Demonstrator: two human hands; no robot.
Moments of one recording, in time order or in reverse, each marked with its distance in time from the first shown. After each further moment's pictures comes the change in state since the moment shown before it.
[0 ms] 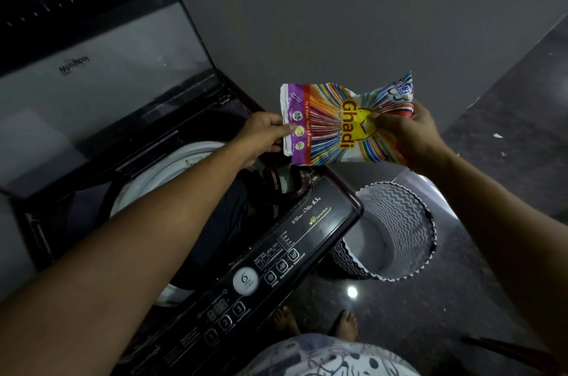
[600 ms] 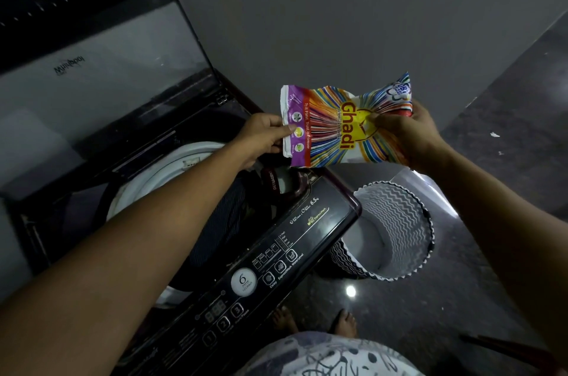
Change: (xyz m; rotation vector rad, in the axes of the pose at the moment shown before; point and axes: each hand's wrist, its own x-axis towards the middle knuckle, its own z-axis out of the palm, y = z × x) left_hand 0.003 -0.003 0.004 -0.013 -0.012 -0.003; right_hand 0.004 0.002 -0.006 -0.005 -0.010 0.018
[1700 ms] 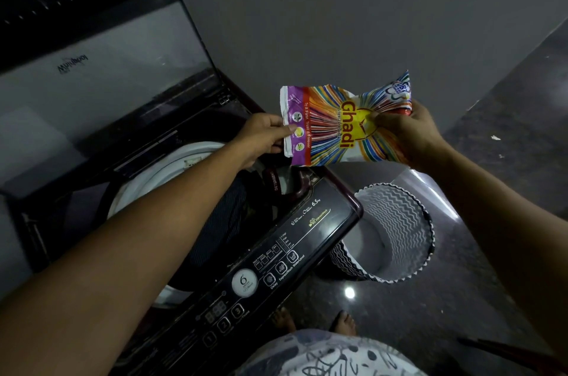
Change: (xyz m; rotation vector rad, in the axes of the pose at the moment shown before) left_hand 0.002 -0.002 -0.005 0.001 -0.003 0.012; right_hand 0.005 -0.004 0.004 -0.028 -0.021 -0.014
